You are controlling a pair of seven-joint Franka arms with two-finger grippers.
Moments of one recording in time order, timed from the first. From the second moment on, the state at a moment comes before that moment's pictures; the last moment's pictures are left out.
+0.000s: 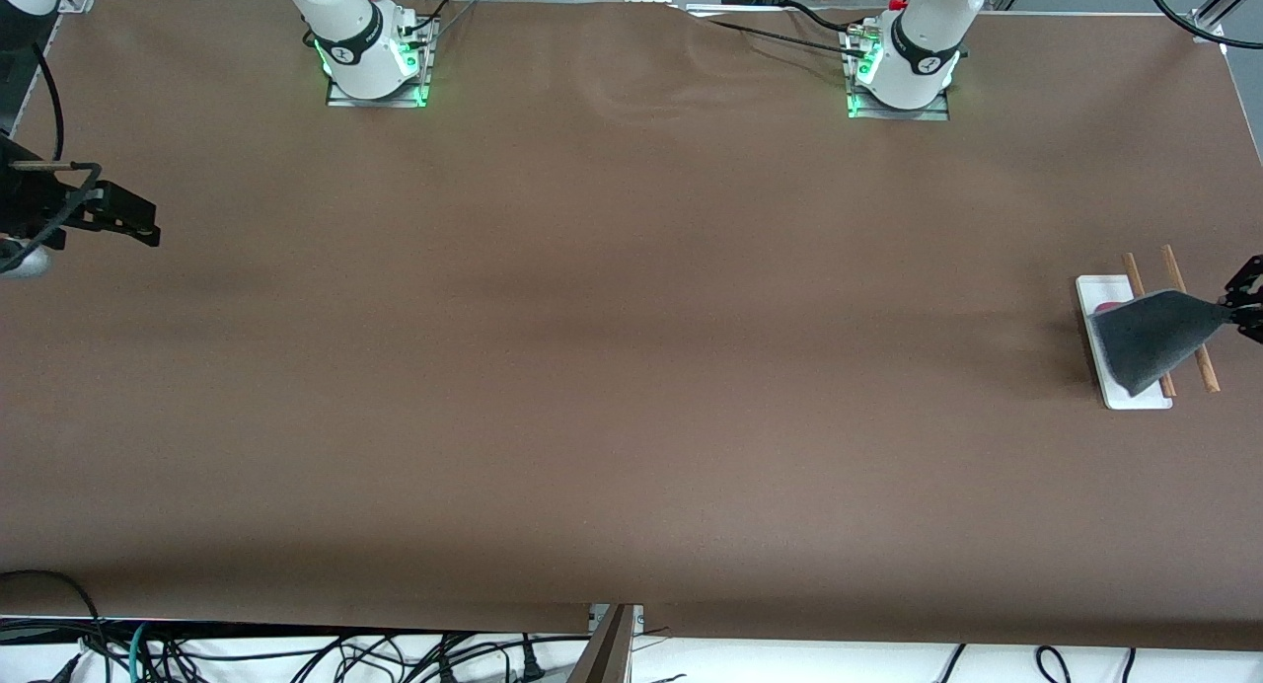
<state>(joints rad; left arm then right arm) 0.46 0.52 0.06 -1.40 -0.05 1.68 1.77 -0.02 0.14 0.02 -1.43 -0.08 1.50 -0.08</state>
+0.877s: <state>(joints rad) 0.55 0.64 0.11 -1.39 -0.05 1.82 1.84 -0.02 0.10 0.00 -1.48 -0.08 1.47 -0.13</state>
